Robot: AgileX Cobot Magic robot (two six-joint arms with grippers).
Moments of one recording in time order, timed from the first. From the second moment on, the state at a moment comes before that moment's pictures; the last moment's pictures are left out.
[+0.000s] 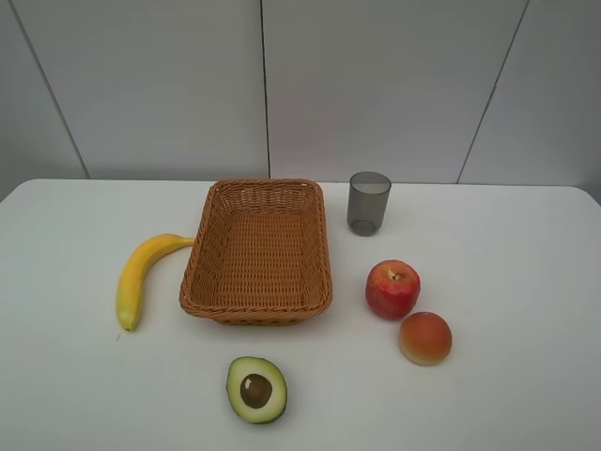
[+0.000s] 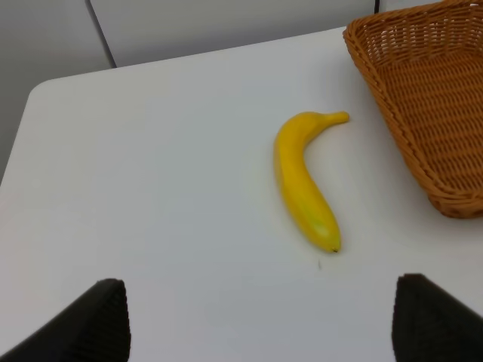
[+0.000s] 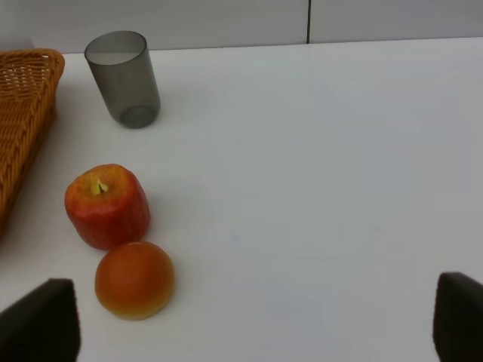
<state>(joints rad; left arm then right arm) 0.04 -0.01 -0.51 -0.19 1.09 0.24 0.05 0.00 -0.52 -0.01 1.08 0.01</state>
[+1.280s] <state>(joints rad) 0.04 -0.01 -0.51 -0.19 1.09 0.24 0.05 0.00 -0.52 -0.01 1.08 0.01</state>
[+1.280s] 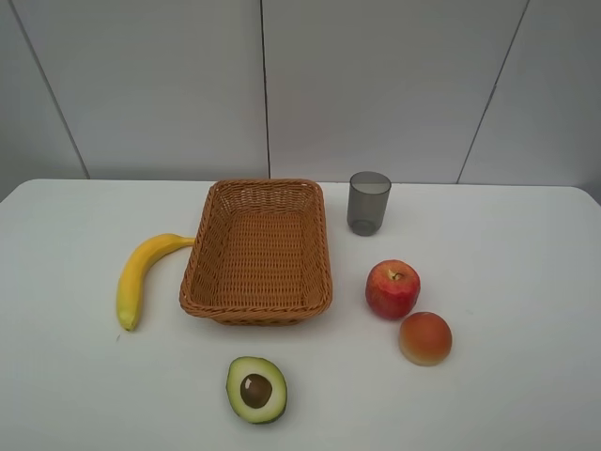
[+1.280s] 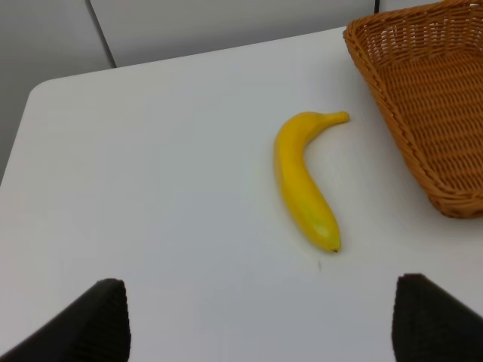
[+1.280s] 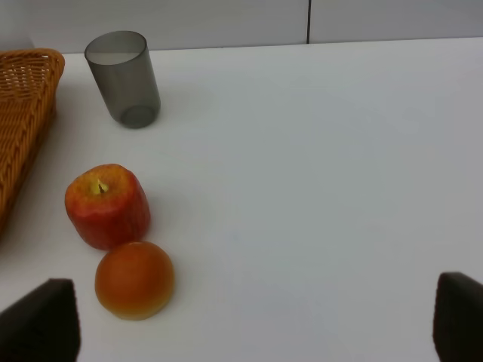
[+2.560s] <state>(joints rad) 0.04 -0.01 -0.51 -0.19 1.09 0.24 0.05 0.36 -0.71 -0.01 1.07 0.00</state>
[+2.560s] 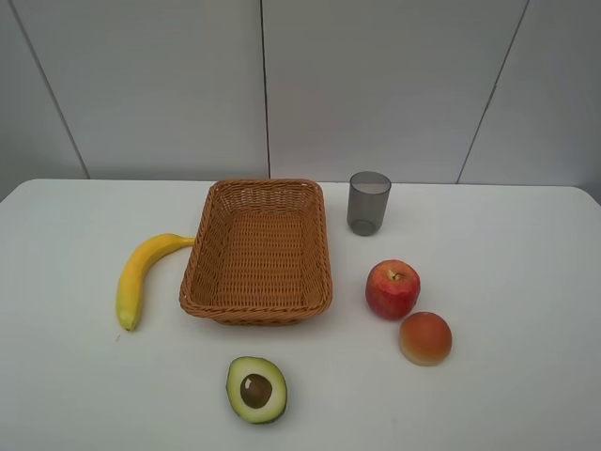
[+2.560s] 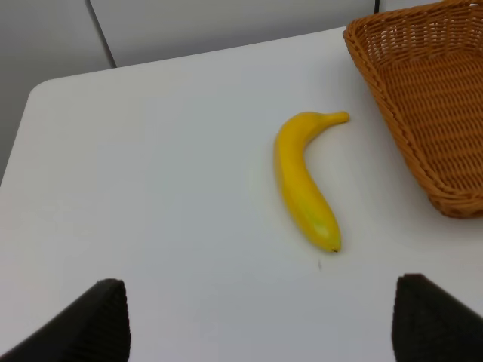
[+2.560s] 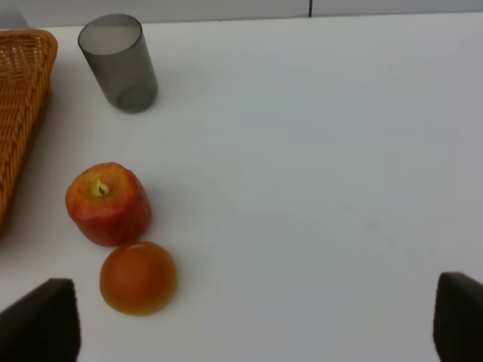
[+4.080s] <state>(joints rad) 0.04 -0.01 -0.51 -0.19 1.09 0.24 0.43 1.30 -0.79 0.07 0.83 -0.03</state>
